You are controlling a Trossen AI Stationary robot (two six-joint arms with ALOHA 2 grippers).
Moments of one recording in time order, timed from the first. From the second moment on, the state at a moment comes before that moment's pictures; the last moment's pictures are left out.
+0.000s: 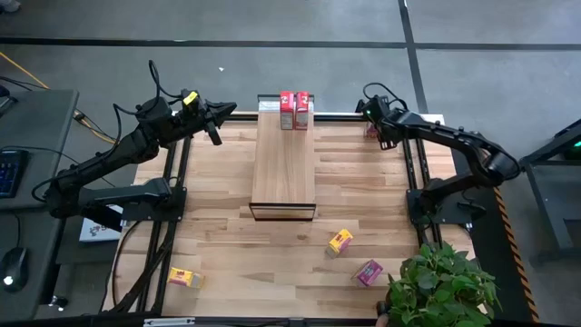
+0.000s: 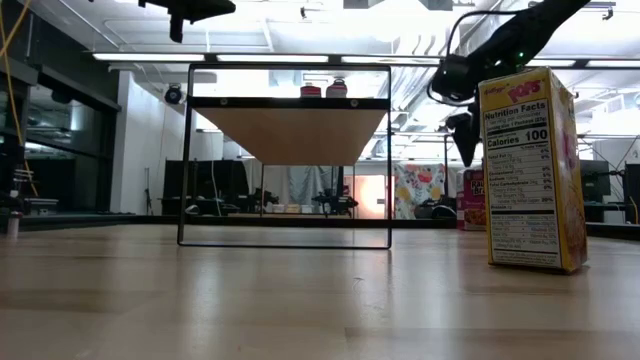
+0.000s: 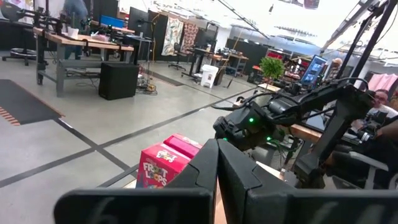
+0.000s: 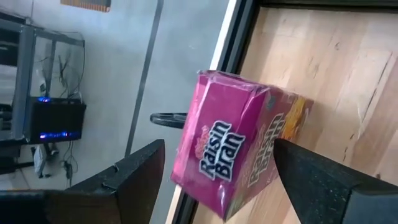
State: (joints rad) left arm 0.56 0.80 0.83 0.02 0.06 -0.24; right arm -0.78 1.39 0.87 -0.54 0.57 1.97
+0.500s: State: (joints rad) left arm 0.56 0.80 0.83 0.02 0.05 -0.26; right arm -0.83 1.42 0.87 -0.54 0.56 1.97
